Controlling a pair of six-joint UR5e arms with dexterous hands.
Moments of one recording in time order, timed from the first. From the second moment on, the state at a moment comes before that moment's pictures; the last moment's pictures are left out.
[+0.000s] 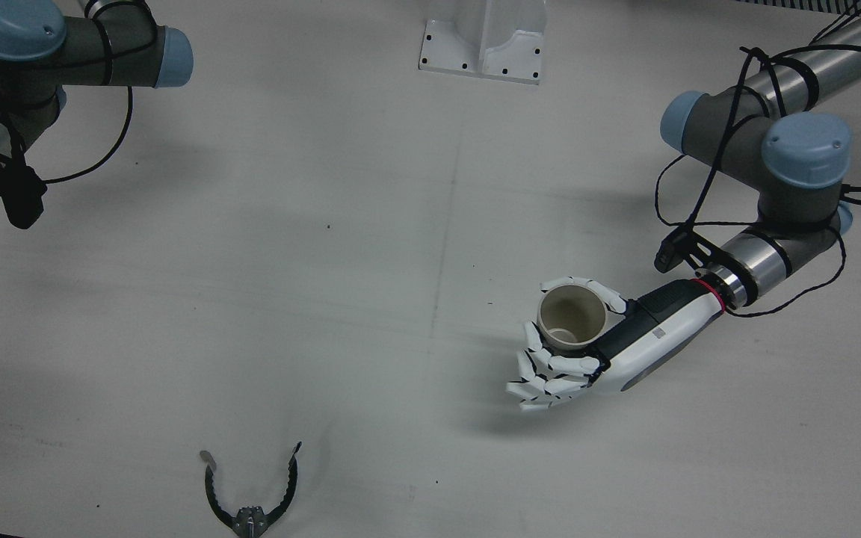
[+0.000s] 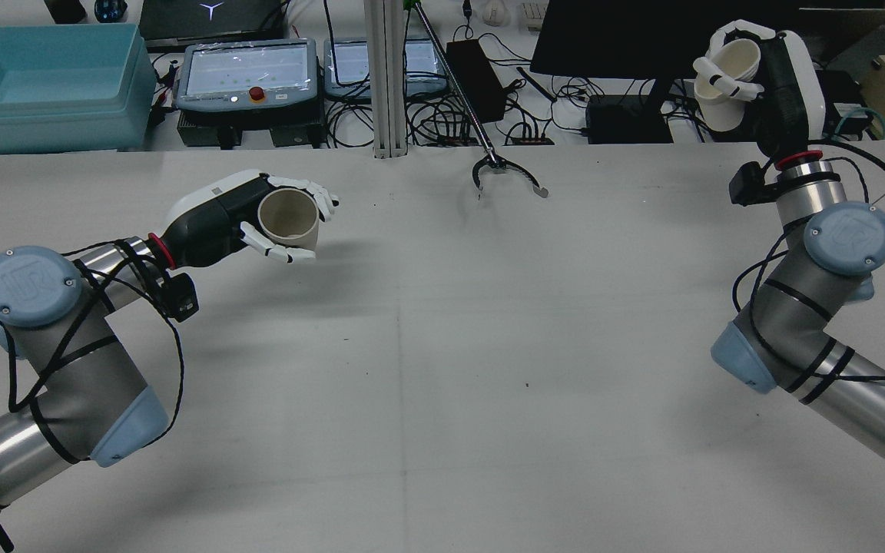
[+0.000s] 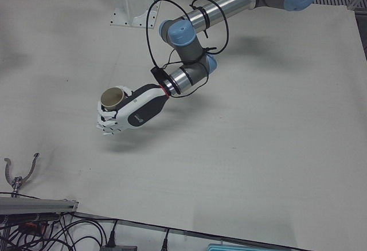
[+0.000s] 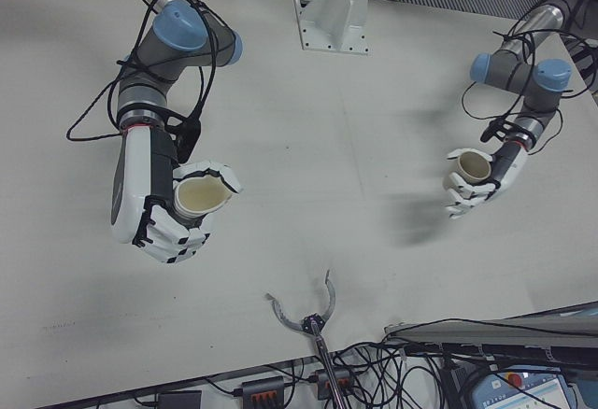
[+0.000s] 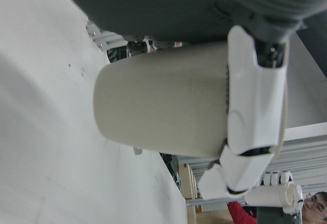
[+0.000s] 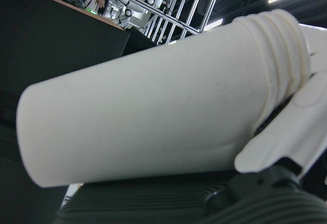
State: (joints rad) left arm -0.76 -2.11 -1.58 0.12 1.52 0.45; right arm 0.99 -1.23 1.61 -3.17 -0.82 -0.57
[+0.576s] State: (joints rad) left arm -0.57 -2.33 -1.57 0.22 1.53 0.55; right arm 0.96 -1.15 1.83 -3.17 -0.93 -0.92
